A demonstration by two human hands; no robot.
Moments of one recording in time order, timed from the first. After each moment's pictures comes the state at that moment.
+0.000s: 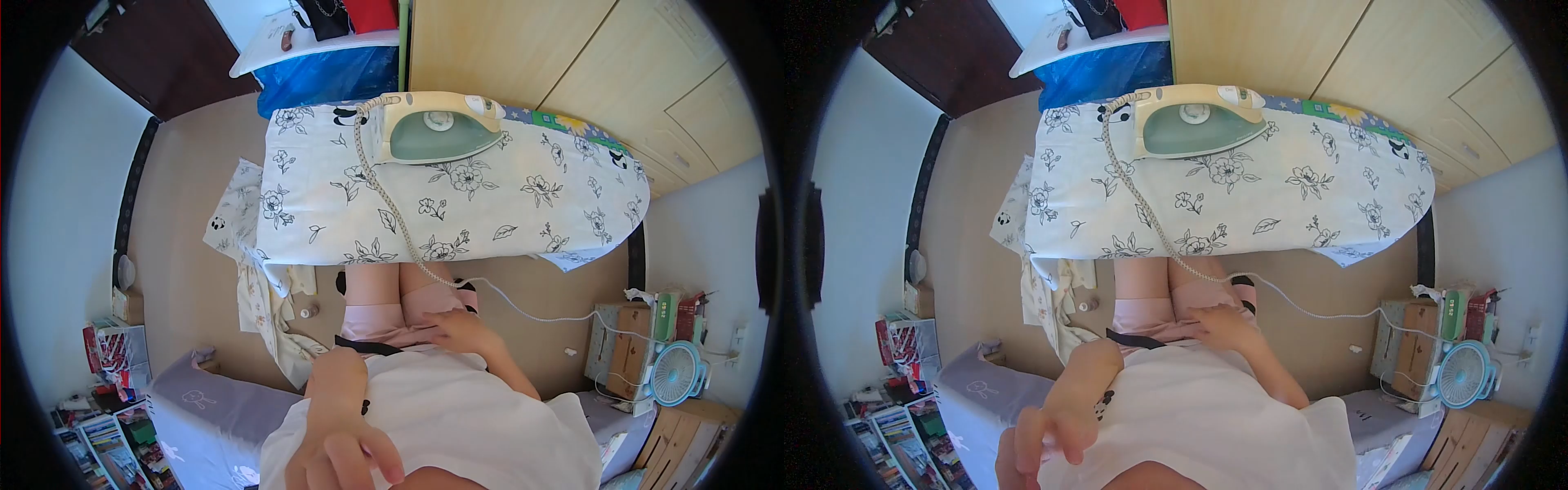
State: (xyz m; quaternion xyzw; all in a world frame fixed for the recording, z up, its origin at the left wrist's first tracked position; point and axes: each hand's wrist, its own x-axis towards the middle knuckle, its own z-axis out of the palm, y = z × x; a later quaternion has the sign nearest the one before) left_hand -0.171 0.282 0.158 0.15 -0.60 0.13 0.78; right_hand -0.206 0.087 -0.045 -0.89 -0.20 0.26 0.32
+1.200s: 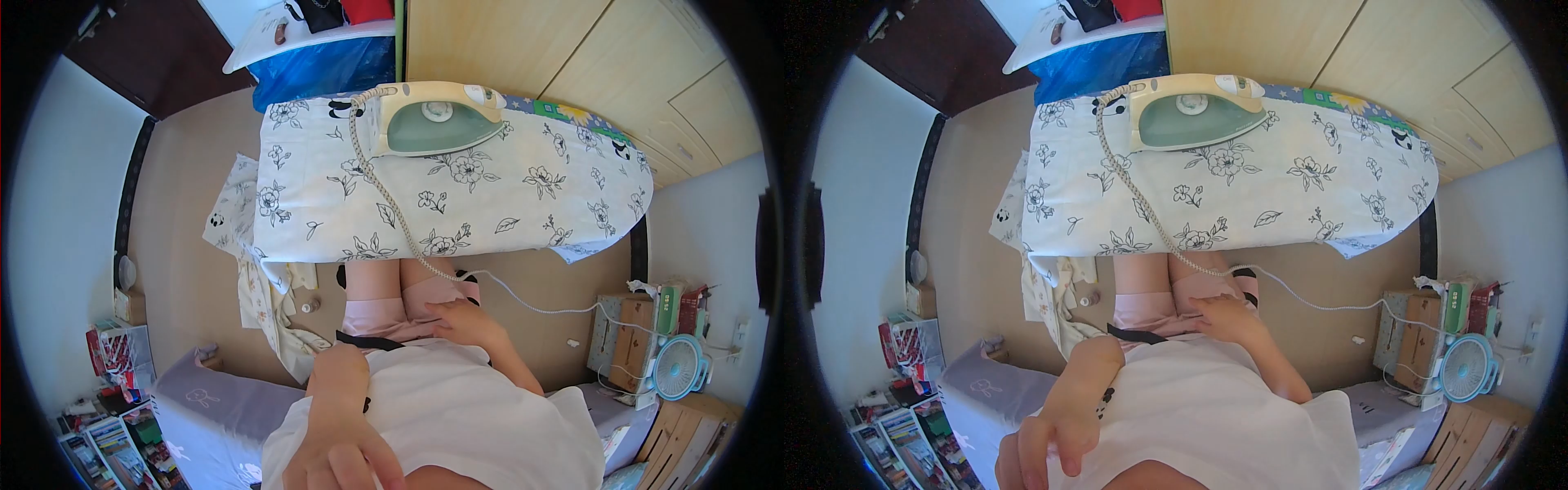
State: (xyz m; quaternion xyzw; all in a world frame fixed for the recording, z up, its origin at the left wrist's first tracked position) left_hand -0.165 0.283 0.147 0.17 -0.64 0.11 0.74; right_hand -0.204 0.084 -0.054 -0.90 -0.19 0.27 0.29
